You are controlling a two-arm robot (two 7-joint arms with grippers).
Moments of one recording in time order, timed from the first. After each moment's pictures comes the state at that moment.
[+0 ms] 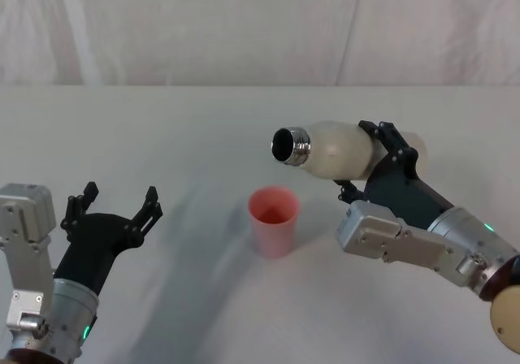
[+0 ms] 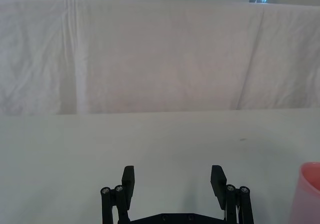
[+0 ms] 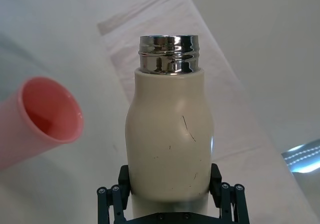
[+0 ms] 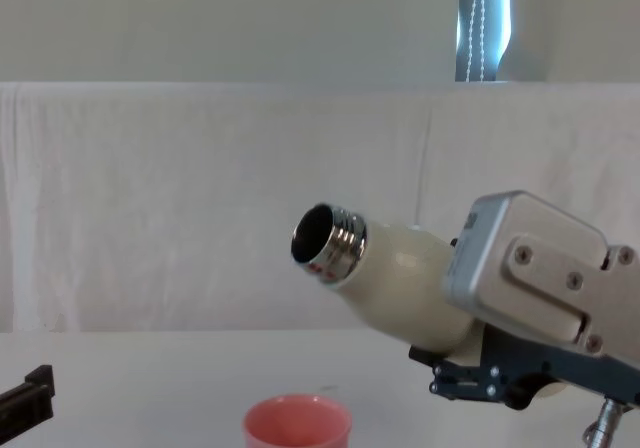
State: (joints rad) left arm 0.27 0.24 0.04 -1.85 -0.25 -0.02 -0.02; right arm 0.15 0.37 -0.46 -1.70 -0.65 -0.08 0.14
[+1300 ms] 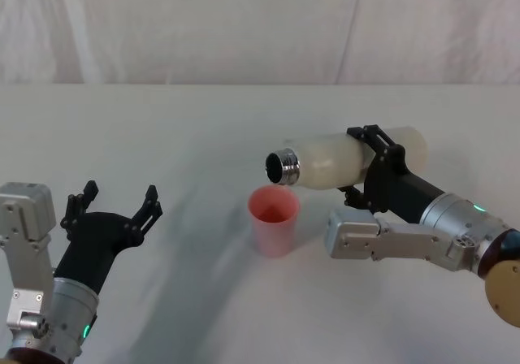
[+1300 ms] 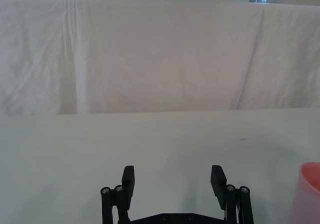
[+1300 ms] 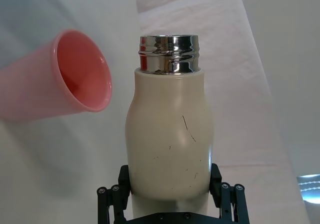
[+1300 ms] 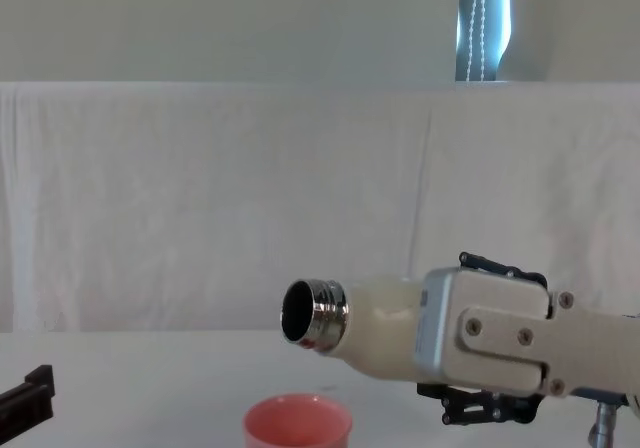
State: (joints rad) left arm 0.27 0.24 0.04 -1.85 -0.25 -0.02 -0.02; right arm 0.27 0.44 -0.56 -1.66 -0.74 -0.02 0.25
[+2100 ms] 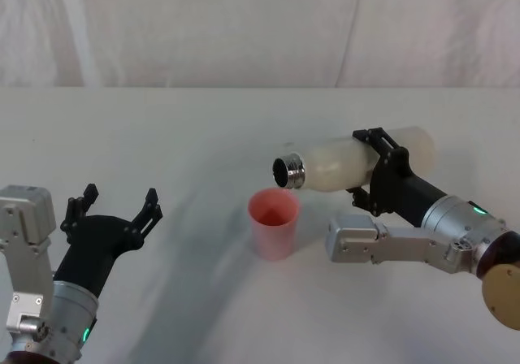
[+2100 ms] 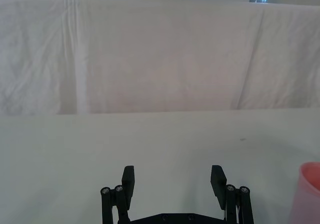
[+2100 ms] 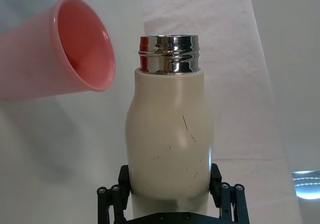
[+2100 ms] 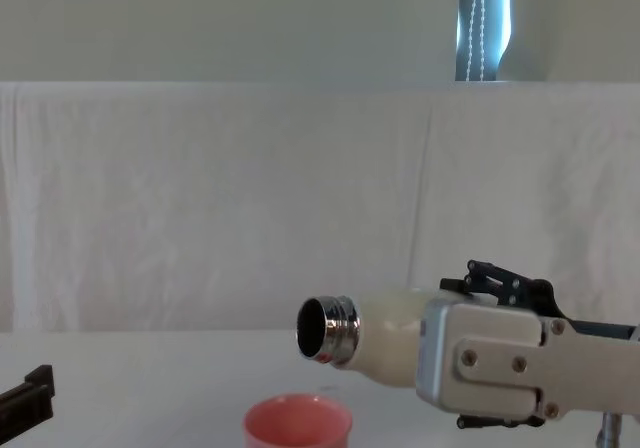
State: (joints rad) left arm 0.27 0.24 0.04 -1.85 -0.25 -0.02 -0.02; right arm 0.30 0.45 -0.58 -1.62 -0.79 0.00 0.22
